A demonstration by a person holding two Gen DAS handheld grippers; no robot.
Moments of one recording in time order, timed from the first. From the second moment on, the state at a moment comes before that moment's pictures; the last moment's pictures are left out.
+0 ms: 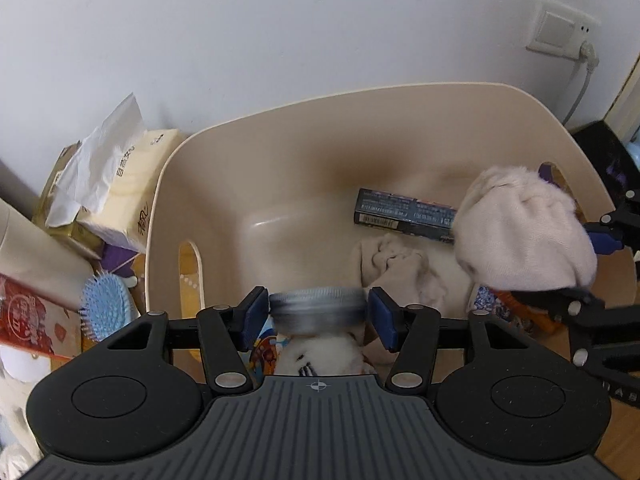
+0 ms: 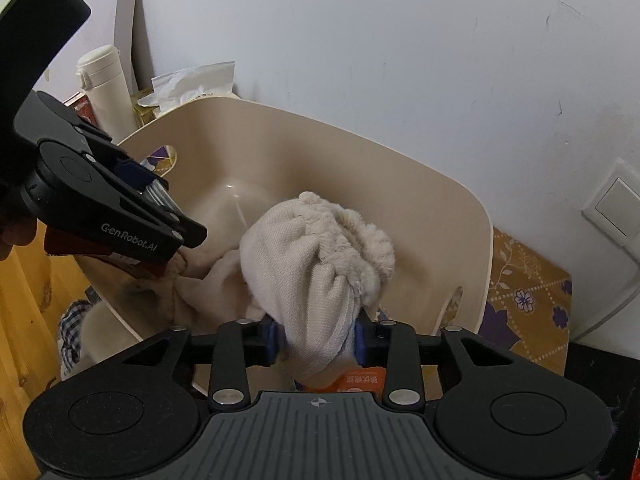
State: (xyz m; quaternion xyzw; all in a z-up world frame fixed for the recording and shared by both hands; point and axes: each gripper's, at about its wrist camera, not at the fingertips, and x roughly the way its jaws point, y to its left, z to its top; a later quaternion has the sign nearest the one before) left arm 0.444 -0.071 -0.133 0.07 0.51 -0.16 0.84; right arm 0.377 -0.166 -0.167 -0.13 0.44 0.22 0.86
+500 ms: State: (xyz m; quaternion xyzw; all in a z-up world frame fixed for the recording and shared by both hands) left arm 0.420 -0.047 -0.092 0.05 0.47 -0.14 0.87; right arm 0.358 -0.162 -0.131 -0.11 0.39 0.20 0.89
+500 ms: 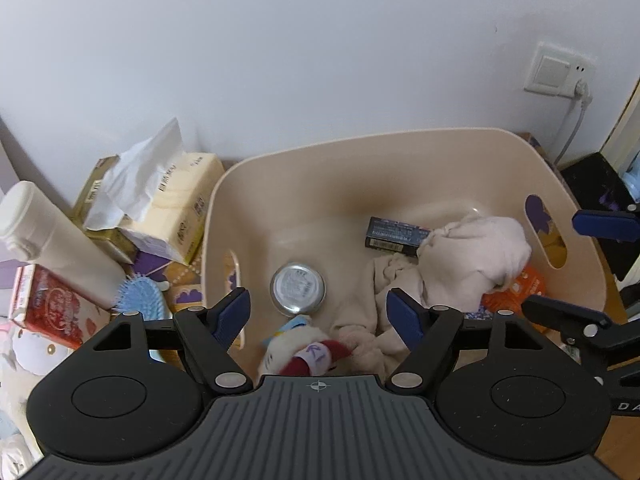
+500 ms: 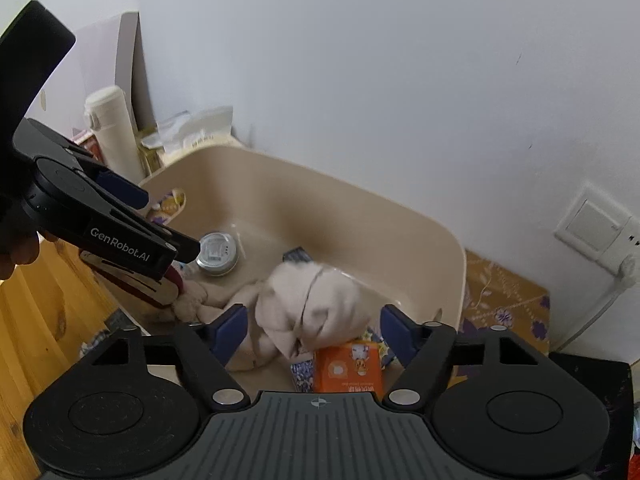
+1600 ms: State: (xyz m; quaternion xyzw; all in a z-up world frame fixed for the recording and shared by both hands) left arm 0.293 0.022 -0.066 0.06 0.41 -0.19 0.89; right arm 0.223 -0.176 -0.077 -0.05 0.32 0.15 0.94
